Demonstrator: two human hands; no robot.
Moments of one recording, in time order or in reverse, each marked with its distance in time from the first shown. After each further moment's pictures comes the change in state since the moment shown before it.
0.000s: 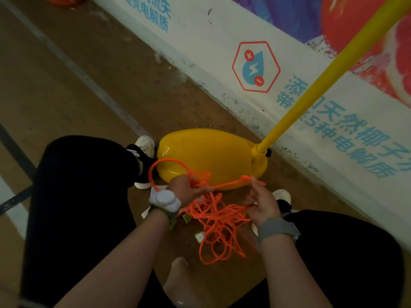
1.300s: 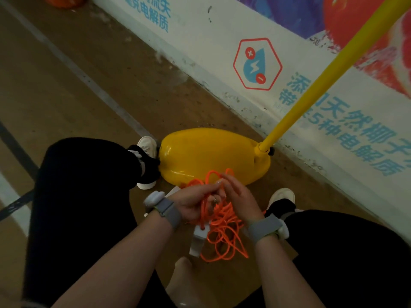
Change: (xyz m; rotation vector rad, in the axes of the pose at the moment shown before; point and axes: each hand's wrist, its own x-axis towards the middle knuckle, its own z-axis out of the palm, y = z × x) left_hand -0.016 0.040 0.005 -1.233 -0.675 -0.507; right_hand -0.012 0.024 0.022 -0.843 -0.424 -0.381
